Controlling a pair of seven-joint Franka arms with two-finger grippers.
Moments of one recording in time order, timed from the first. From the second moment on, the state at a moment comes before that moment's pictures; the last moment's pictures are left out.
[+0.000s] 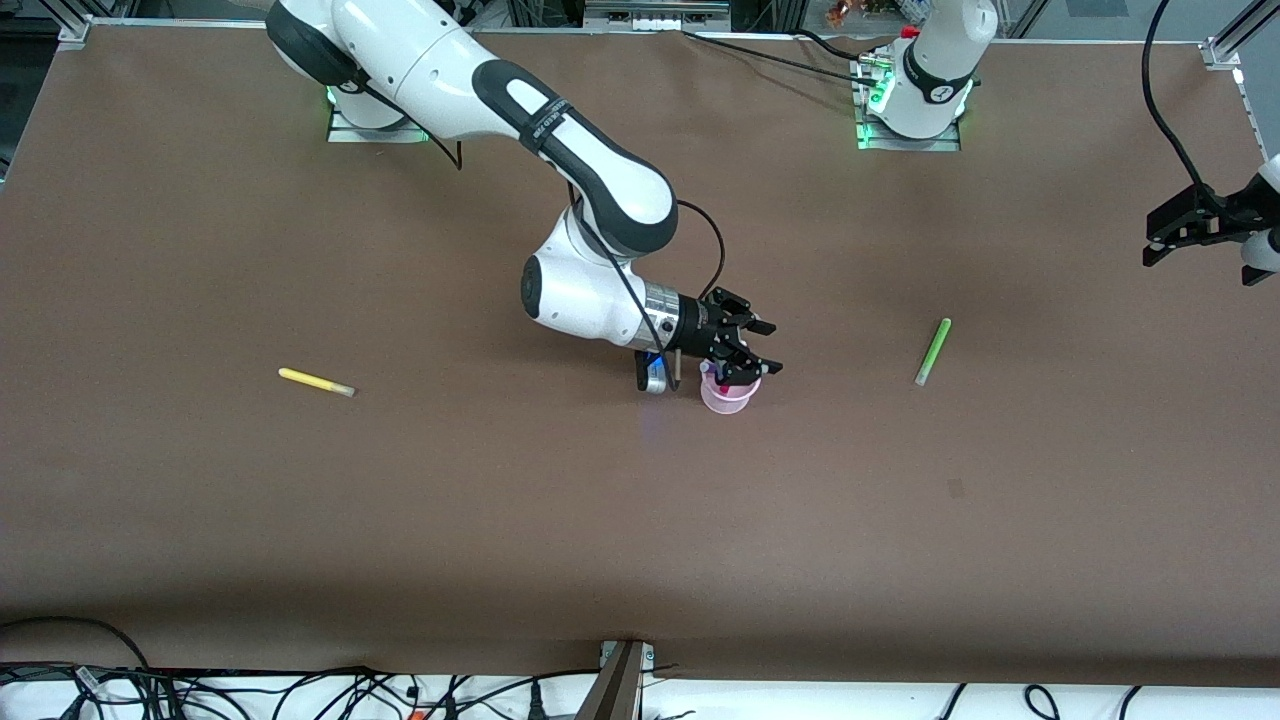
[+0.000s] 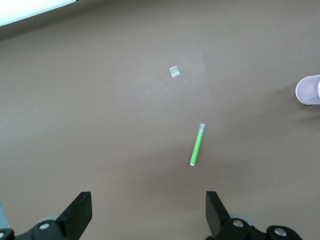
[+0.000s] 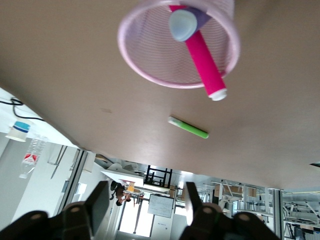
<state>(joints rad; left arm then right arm) 0.01 0.00 0.04 -1.61 0.06 1.64 0.31 0.59 0.95 0.31 -1.15 1.08 2.62 1.24</state>
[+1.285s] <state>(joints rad) -0.01 0.00 0.02 -1.61 0.04 1.60 0.21 0.50 0.43 -0.07 -1.40 0.55 1.92 0.74</state>
